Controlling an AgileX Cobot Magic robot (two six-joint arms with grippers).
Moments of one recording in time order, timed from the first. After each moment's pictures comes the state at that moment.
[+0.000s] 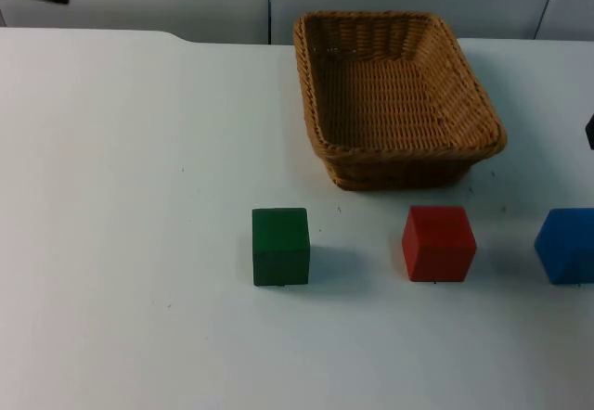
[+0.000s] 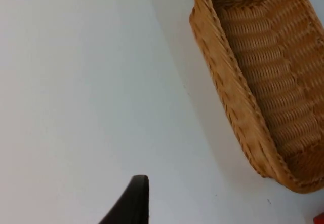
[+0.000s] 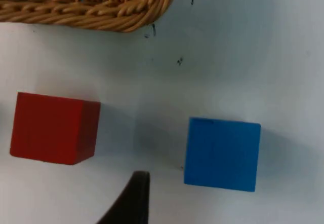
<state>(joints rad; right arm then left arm) 0.09 1.53 -0.94 0.10 0.68 -0.13 -0.09 1.78 -1.27 -0.93 0.63 0.73</state>
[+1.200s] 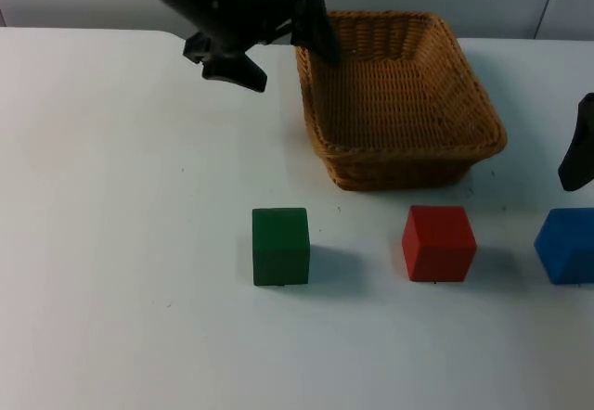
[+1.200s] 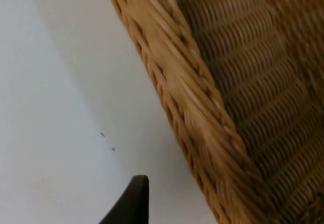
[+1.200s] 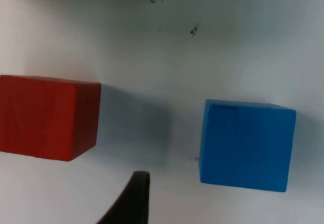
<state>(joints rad) 0.10 1.64 -0.94 0.14 0.66 -0.13 -0.28 2.51 -2.09 -0.82 0.86 0.46</state>
